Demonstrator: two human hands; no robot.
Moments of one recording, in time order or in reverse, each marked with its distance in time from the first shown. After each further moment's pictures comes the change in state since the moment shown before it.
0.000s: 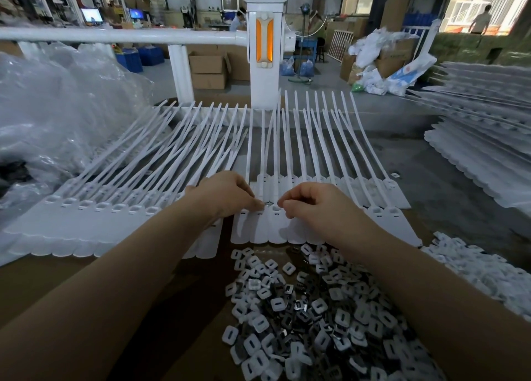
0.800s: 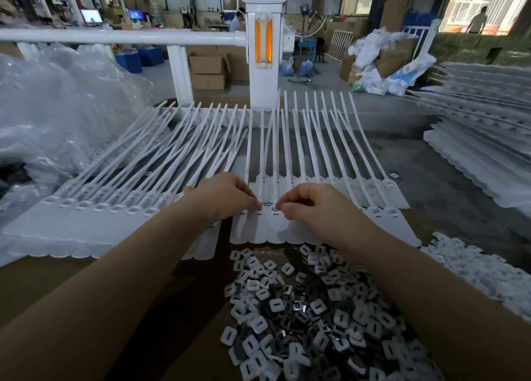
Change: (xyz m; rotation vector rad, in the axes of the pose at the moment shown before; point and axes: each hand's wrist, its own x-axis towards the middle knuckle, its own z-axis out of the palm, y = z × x) left_hand 0.006 -0.006 0.002 -0.010 0.005 0.020; right_hand 0.001 0.000 -0.001 -0.004 -0.016 -0.008
